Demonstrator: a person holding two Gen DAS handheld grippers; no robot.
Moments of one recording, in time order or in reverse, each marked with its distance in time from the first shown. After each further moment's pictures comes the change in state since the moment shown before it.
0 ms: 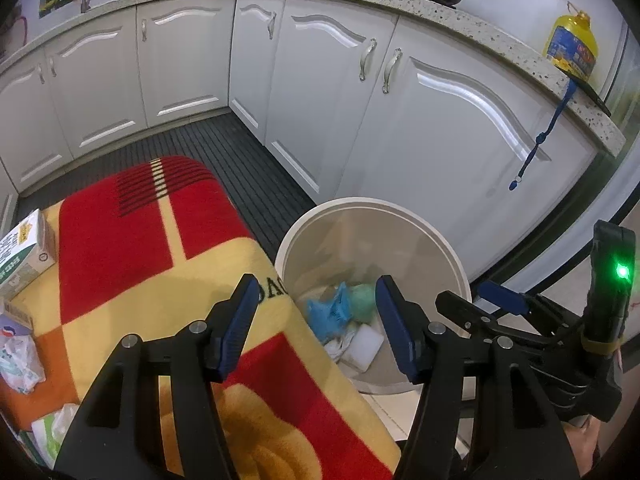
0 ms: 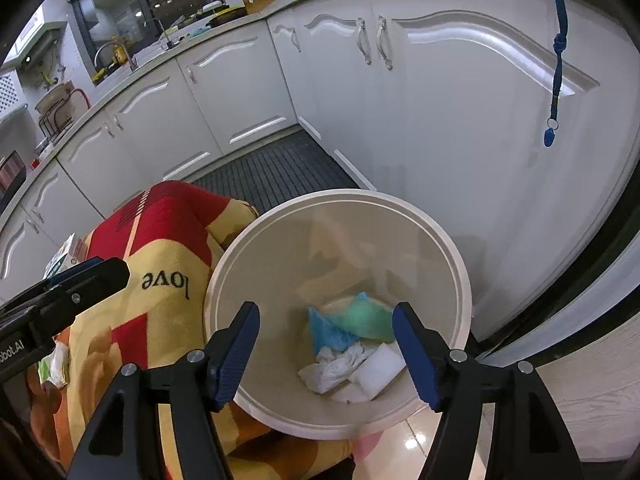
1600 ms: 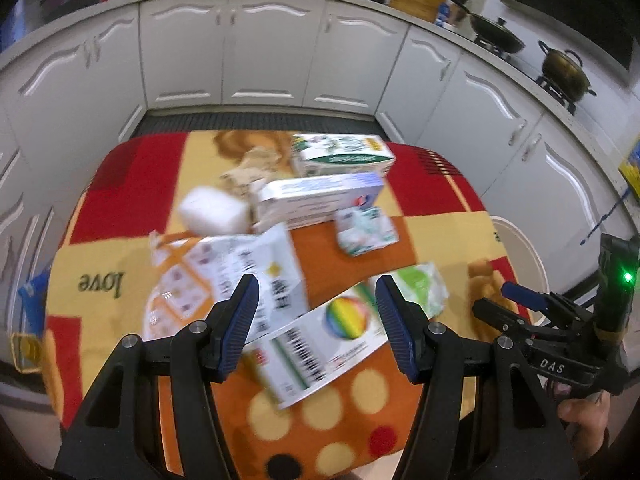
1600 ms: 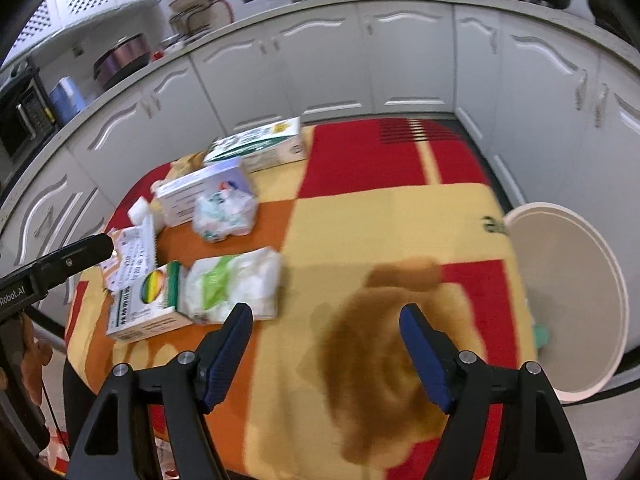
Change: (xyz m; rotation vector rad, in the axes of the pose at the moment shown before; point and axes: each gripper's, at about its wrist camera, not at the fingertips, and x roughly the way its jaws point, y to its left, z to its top) left arm -0.197 0.225 -0.141 -0.356 -0.057 0.260; right arm -0.014 0.246 -0.073 -0.380 0.116 0.298
